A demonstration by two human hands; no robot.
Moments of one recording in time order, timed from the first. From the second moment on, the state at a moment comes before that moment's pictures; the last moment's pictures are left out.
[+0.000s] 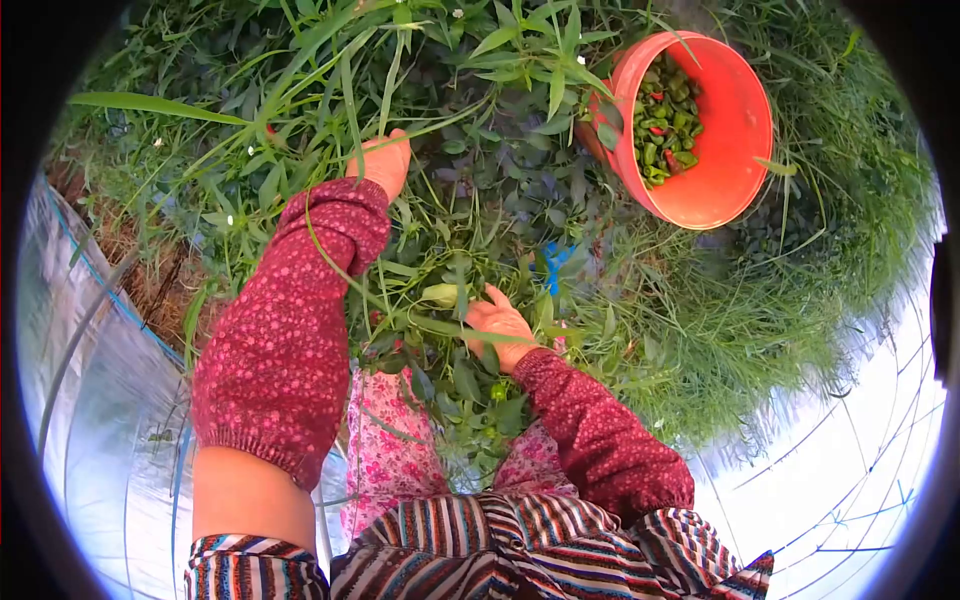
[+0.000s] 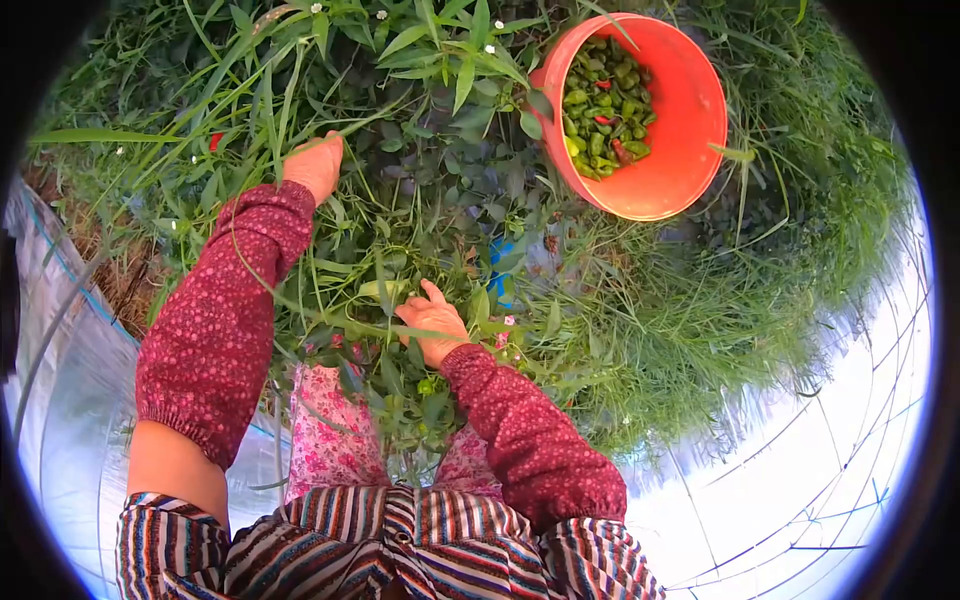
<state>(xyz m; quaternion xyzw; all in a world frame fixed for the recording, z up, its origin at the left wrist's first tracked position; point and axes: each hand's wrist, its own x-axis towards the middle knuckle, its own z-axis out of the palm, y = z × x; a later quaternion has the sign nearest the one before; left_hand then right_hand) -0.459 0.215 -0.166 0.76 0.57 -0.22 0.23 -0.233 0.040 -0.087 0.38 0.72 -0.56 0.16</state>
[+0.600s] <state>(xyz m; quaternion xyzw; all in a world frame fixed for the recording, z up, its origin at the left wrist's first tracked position) -0.437 0.239 -0.117 0.64 0.58 -0.20 0.46 -0.248 0.121 -0.096 0.37 0.64 -0.47 0.49</state>
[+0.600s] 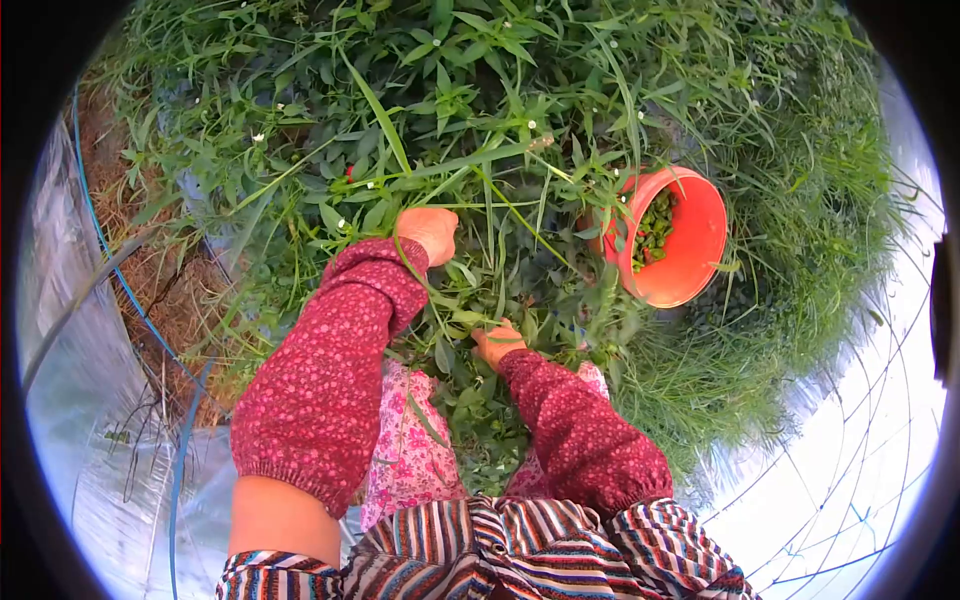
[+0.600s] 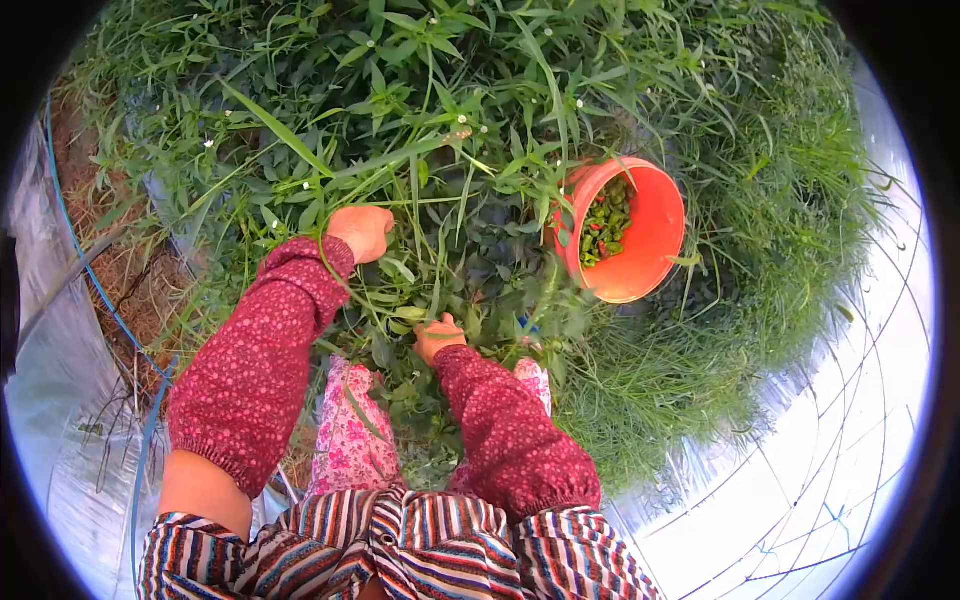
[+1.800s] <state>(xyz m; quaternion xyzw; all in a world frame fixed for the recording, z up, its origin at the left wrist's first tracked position) -0.455 0.201 -0.034 0.60 0.65 -0.07 0.46 -0.273 0.197 -0.135 0.34 0.03 -0.92 -0.20</state>
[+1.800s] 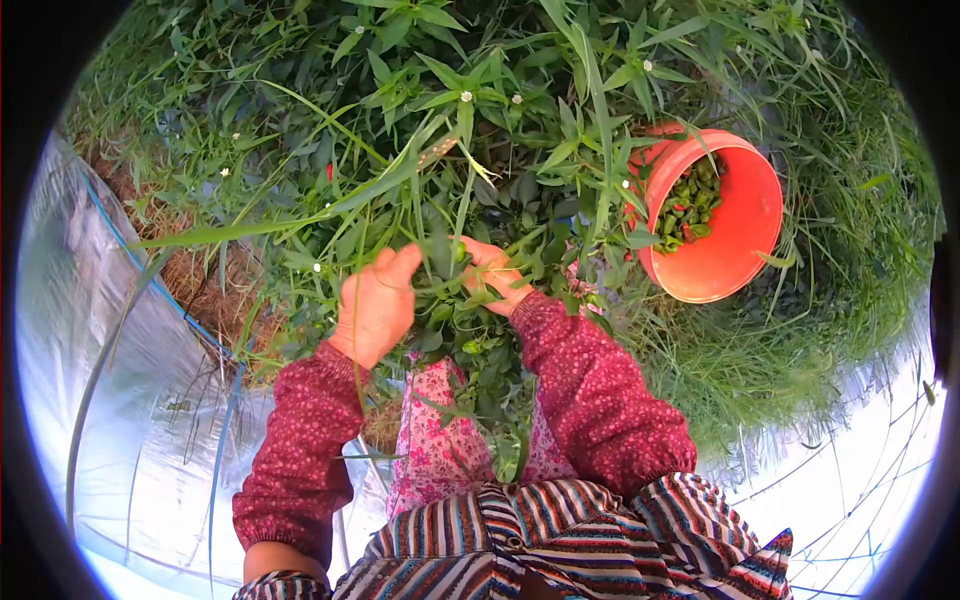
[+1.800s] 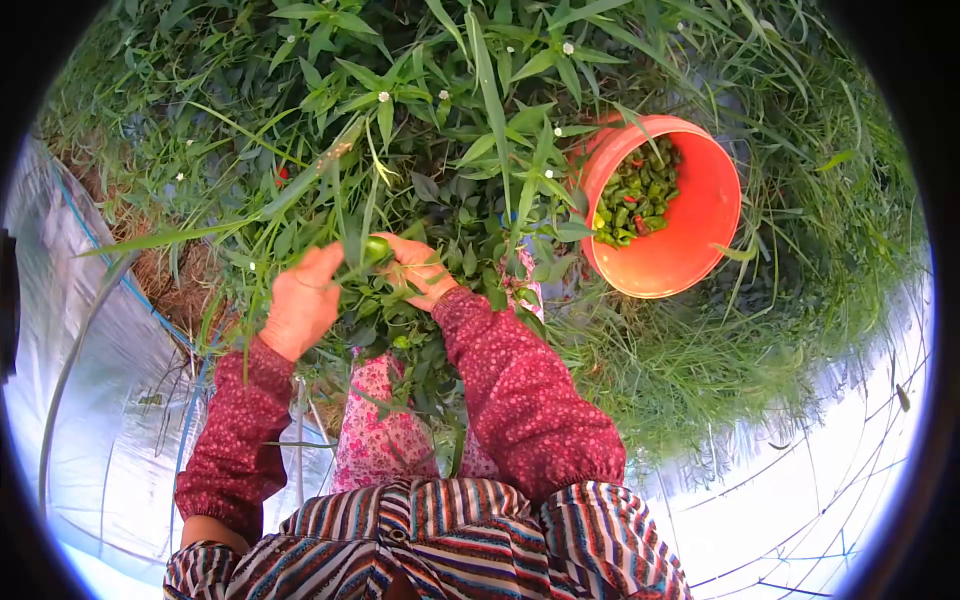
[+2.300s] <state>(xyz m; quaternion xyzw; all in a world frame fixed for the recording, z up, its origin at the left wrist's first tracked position) -0.450 0.243 -0.024 0.65 0.52 -0.17 0.53 -0.289 0.205 -0.111 0.43 0.41 -0.80 0.05</state>
